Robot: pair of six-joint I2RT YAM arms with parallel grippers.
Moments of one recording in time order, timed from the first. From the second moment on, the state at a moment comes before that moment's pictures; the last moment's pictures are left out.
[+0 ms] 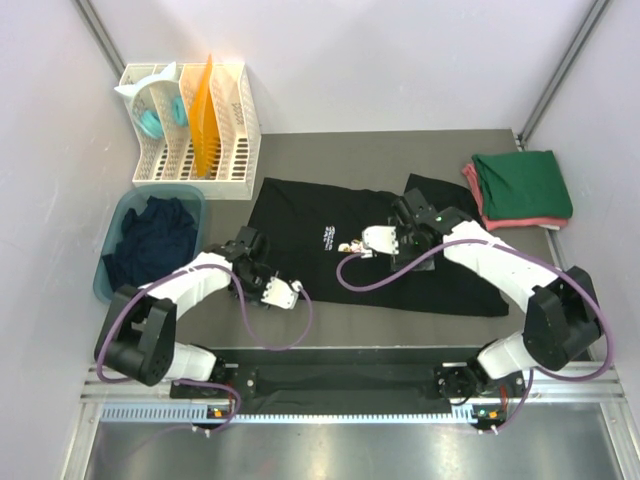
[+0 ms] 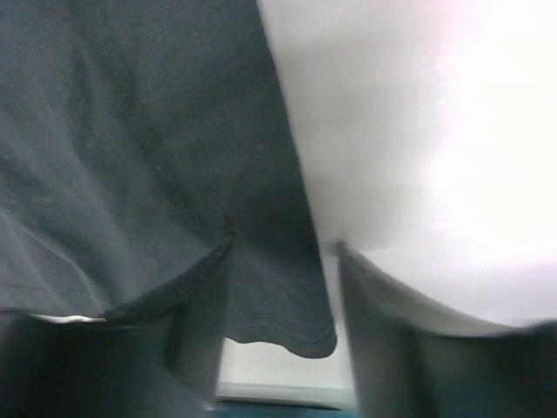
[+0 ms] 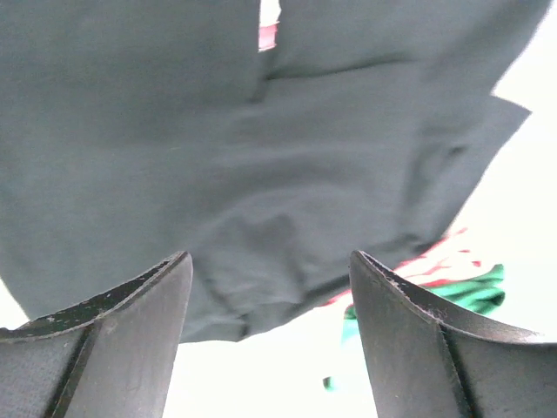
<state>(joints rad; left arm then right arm) -0.37 1.37 0.70 -0.67 0.16 1.54 0.57 1.44 1.06 -0.78 0.14 -1.09</state>
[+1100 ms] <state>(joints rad) -0.46 1.27 0.72 -1.03 0.22 1.62 0.47 1.54 1.25 -0.69 0.14 -1.12</state>
